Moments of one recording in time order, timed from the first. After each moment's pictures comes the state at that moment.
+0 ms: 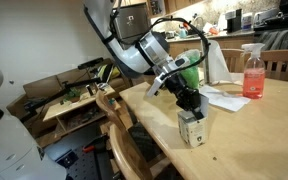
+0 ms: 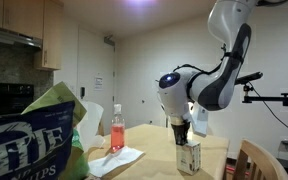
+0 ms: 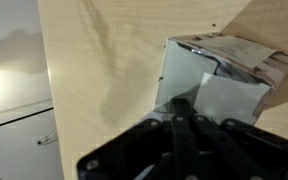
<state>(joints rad) 0.01 0.46 0.02 -2.21 -1.11 2.33 0.91</state>
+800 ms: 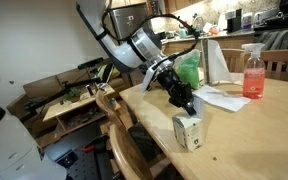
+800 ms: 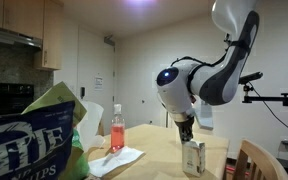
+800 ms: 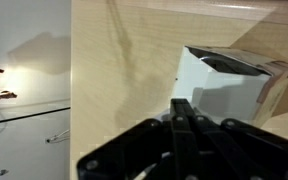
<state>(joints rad) 0.08 0.40 0.02 -2.25 -1.06 2.18 0.82</state>
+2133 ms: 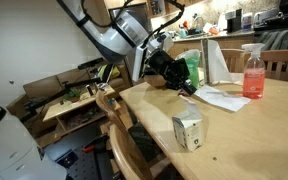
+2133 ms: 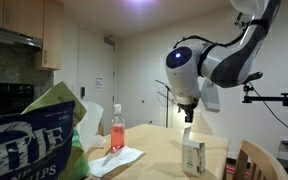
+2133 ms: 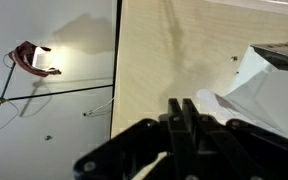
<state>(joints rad) 0.11 0.20 0.03 -2.35 -1.18 2.07 0.83</state>
